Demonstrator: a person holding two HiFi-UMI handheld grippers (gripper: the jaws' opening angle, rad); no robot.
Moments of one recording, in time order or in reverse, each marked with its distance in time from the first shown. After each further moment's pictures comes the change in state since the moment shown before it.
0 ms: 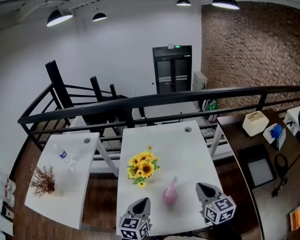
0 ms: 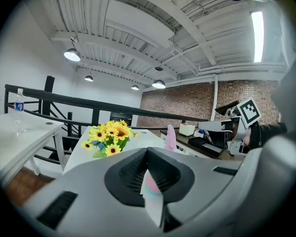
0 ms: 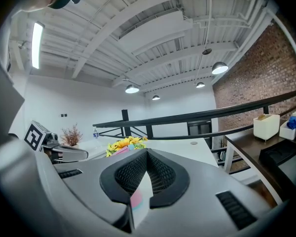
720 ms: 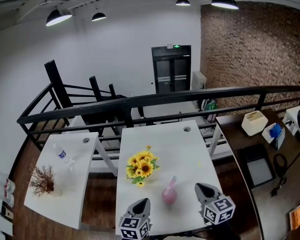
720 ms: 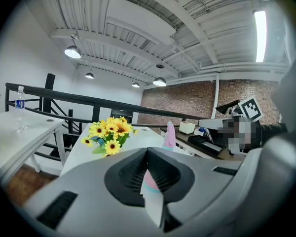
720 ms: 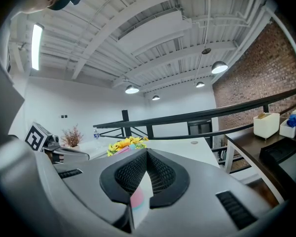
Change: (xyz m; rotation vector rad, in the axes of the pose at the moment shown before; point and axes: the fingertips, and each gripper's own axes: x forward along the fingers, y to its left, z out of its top) left arm 0.003 0.000 -0.007 -0.013 0.027 0.006; right arm 0.000 0.000 -0.003 0.013 -0.001 0.003
